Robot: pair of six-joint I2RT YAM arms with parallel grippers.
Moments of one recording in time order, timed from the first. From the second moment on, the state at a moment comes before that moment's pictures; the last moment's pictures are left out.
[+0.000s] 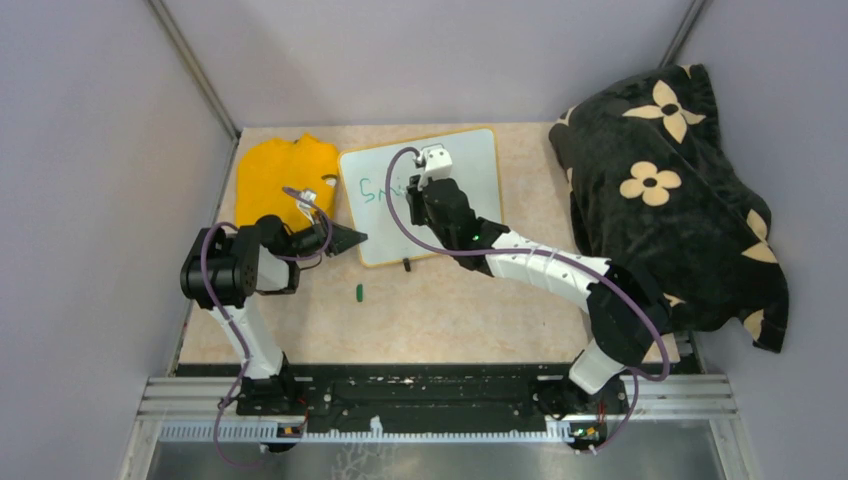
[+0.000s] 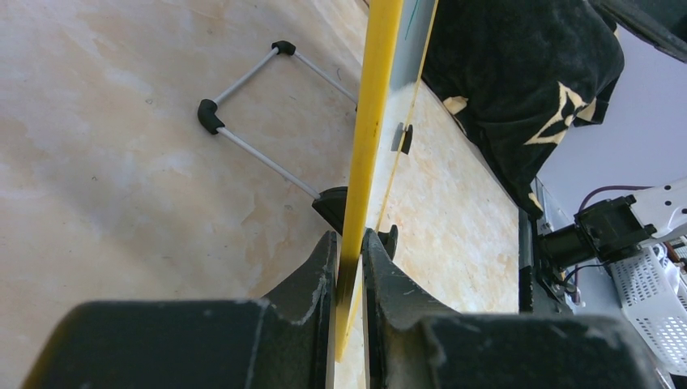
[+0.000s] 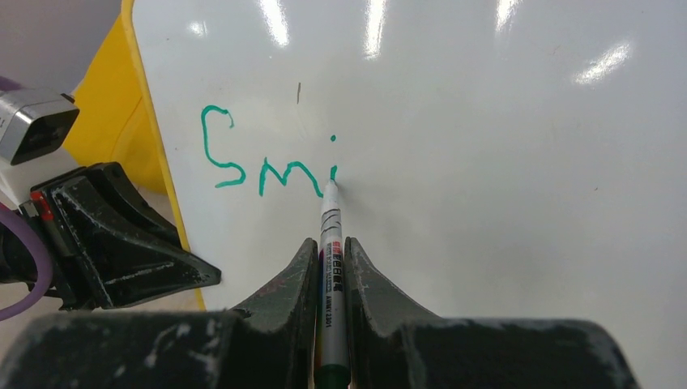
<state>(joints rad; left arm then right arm) 0.03 1.91 0.53 1.34 1.09 -0.66 0.86 1.59 1.15 0.18 0.39 0.25</state>
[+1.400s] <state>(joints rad) 0.03 1.91 0.53 1.34 1.10 -0.66 0.82 1.57 1.24 0.17 0.41 0.24</state>
